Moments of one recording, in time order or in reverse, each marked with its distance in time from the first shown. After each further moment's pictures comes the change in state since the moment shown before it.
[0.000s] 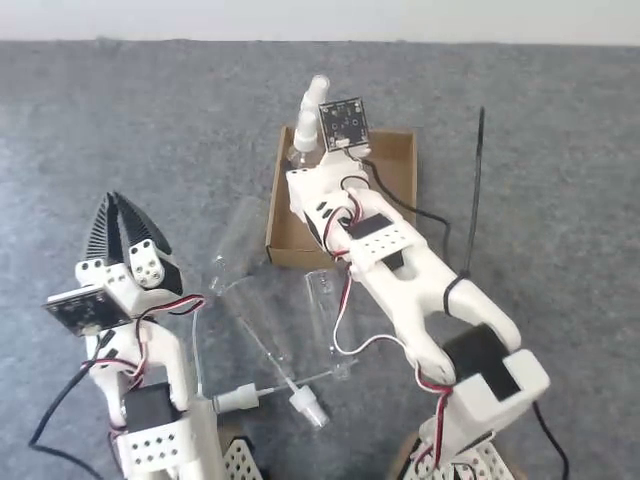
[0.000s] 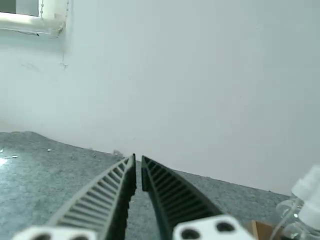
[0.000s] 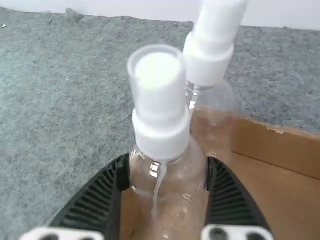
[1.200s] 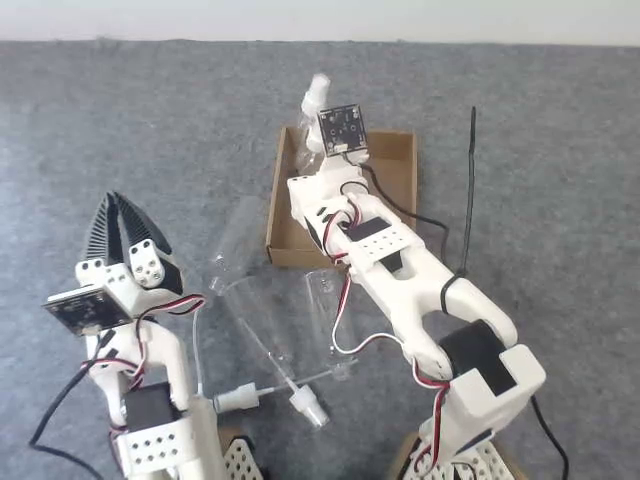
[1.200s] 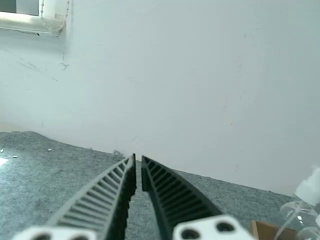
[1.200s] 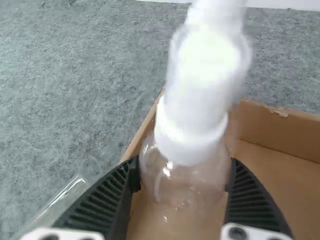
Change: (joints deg) left arm -0.1 0.0 0.0 0.0 0.0; right arm -0.1 1.0 1.1 0.0 0.3
